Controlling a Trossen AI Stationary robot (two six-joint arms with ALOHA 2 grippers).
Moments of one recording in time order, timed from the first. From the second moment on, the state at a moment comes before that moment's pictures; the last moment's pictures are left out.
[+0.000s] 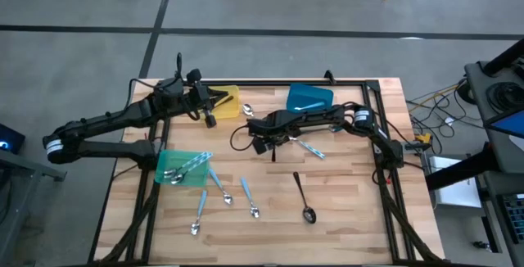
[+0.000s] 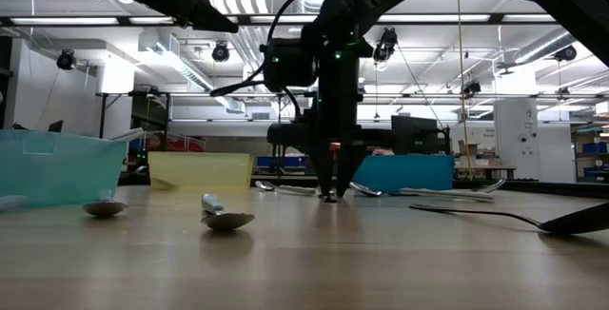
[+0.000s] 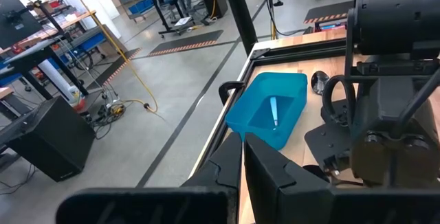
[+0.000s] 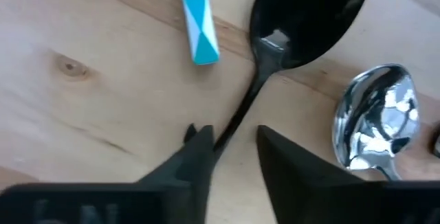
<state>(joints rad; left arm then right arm) 0.42 0.93 0.74 -0.04 -0.04 0.35 -0.15 2.24 1.72 -0.94 0.08 0.97</state>
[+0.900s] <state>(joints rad) 0.42 0.93 0.74 -0.08 -0.02 0.36 -0.09 2.08 1.67 -0.95 0.16 0.80</state>
